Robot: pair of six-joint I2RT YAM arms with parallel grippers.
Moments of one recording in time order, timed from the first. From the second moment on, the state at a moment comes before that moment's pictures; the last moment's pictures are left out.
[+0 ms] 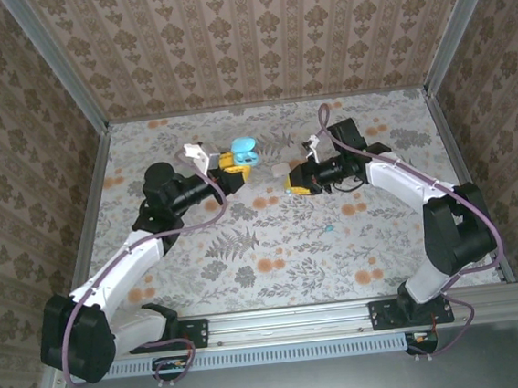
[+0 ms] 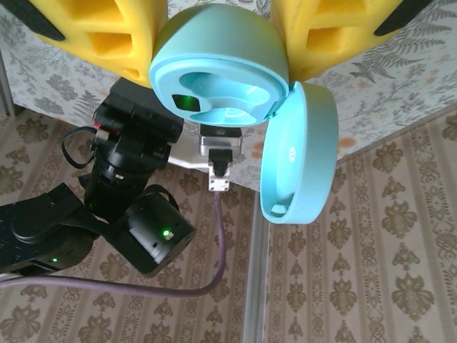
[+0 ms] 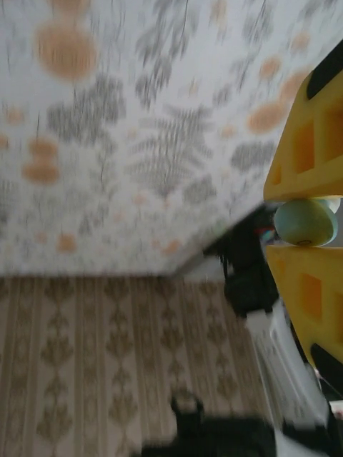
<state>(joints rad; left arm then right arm) -0.46 1.15 0.73 0.42 0.70 -0.12 0.30 1.60 1.13 -0.40 -1.01 0.65</state>
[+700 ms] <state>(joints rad) -0.45 1.21 0.71 0.45 0.81 -0.11 0.36 1.44 1.29 -0.24 -0.95 0.81</state>
